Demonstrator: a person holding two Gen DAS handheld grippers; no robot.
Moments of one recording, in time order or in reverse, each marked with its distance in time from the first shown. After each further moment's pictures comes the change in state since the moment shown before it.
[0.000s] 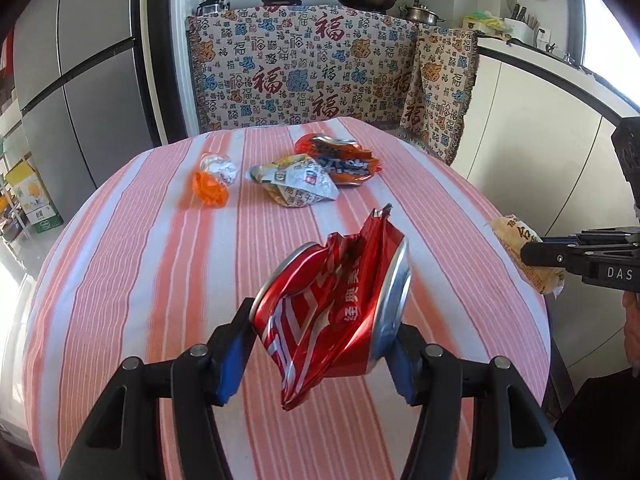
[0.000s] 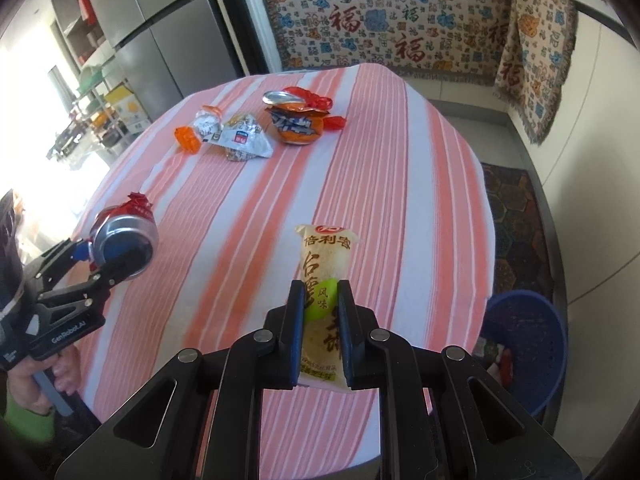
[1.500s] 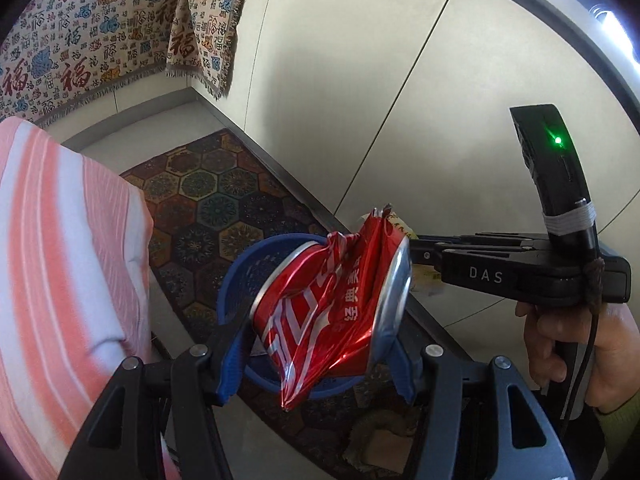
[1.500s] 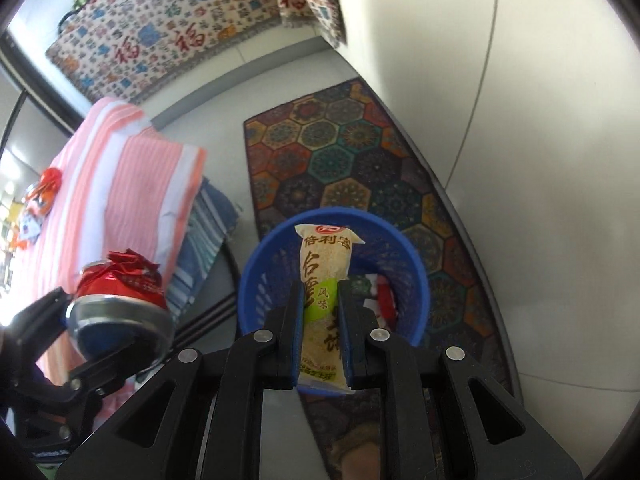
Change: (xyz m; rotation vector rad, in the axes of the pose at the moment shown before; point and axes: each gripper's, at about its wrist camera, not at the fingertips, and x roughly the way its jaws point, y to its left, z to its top) left arm 0.163 -0.343 0.037 0.280 0.281 -0.536; right arm -0.023 -0.327 -0.096 0.508 0.073 -0.218
